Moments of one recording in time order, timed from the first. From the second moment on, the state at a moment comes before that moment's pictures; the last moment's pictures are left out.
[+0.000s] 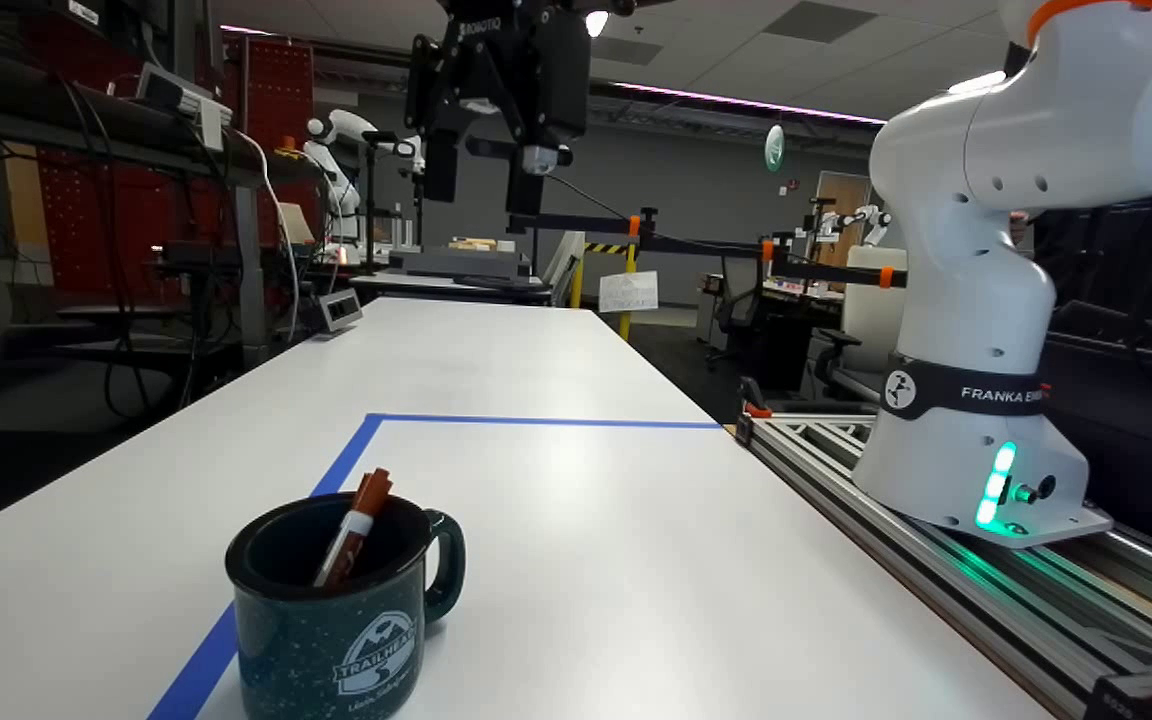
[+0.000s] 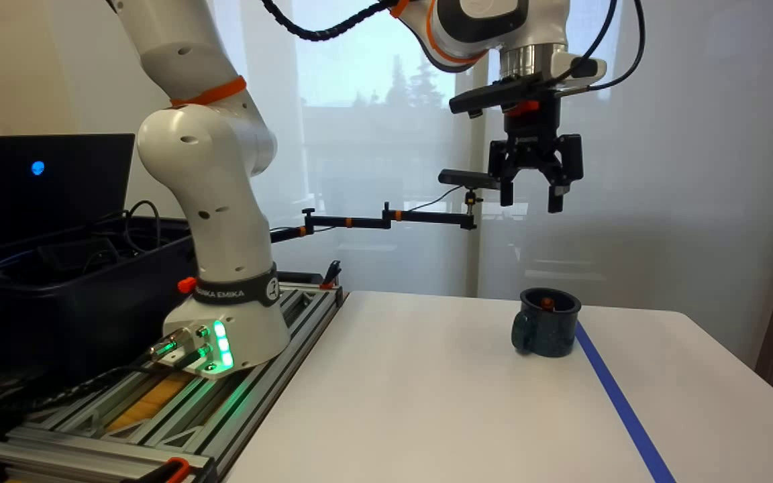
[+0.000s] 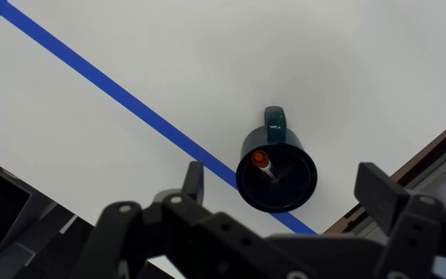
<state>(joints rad) 0.15 -0.28 0.02 -2.46 -0.09 2.25 -0.46</state>
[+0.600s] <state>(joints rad) 0.15 -0.05 0.04 -2.35 -0.09 2.30 -0.66</state>
